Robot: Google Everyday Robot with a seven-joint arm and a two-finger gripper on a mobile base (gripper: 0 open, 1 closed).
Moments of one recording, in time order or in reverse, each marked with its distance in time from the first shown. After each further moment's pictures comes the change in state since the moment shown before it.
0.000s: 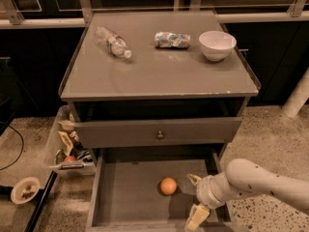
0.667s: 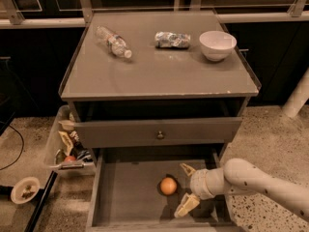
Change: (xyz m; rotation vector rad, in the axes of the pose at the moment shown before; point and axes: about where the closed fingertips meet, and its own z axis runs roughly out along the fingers) arm -0.022 -0.043 0.027 0.087 -0.190 -0.030
